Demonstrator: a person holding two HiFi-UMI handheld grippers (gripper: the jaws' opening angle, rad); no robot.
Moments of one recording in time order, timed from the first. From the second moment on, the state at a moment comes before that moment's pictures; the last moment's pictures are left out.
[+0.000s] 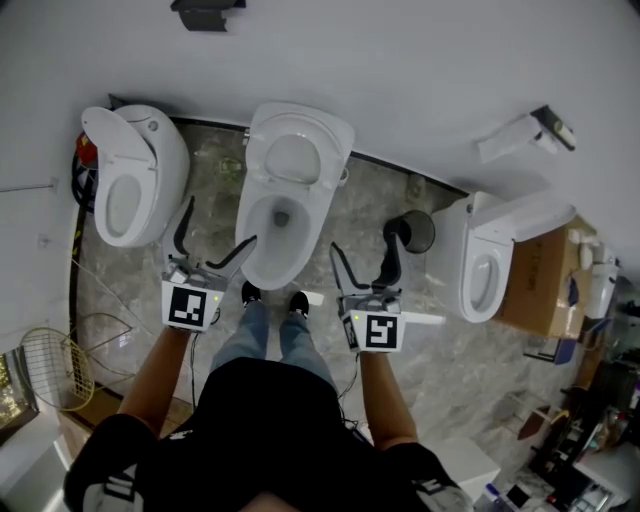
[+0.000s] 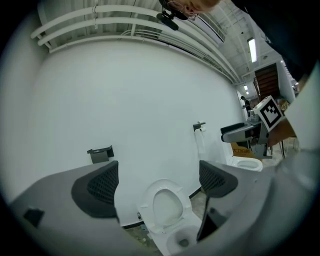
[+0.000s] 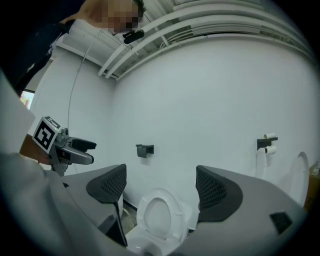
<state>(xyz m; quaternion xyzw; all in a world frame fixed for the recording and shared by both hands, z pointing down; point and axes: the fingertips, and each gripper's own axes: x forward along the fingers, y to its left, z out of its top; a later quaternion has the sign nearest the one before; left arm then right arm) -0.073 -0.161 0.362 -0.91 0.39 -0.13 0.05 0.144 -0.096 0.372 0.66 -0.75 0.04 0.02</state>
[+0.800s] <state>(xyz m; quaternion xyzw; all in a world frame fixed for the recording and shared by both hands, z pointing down) -0.032 -0.260 0.451 -0.93 0.31 -0.16 0.05 0.151 -0.214 0.484 0.64 -0.76 0.05 0.12</state>
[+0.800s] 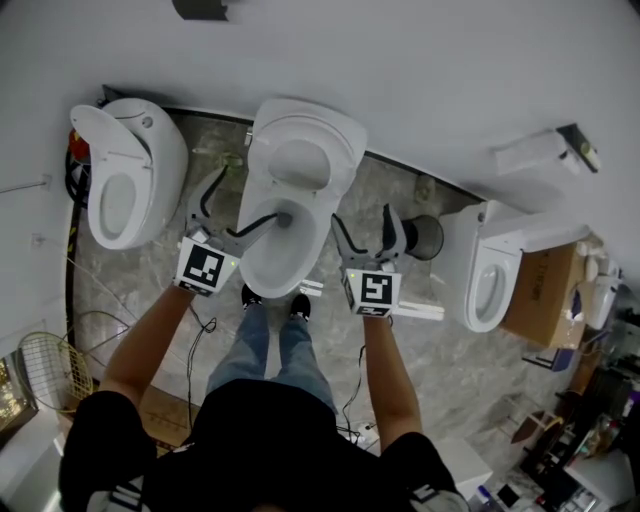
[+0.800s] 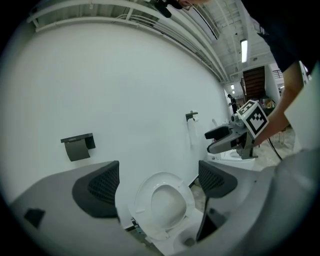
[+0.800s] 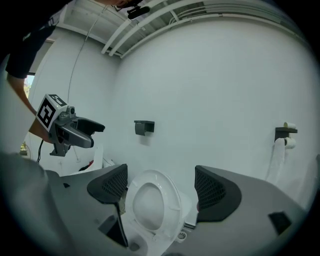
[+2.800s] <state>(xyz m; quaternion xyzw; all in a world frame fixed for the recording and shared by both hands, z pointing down) 0.030 -0.450 0.670 -0.89 0.27 -0.38 0.06 0.163 -0.411 0.660 0.57 -0.76 0.07 0.32</state>
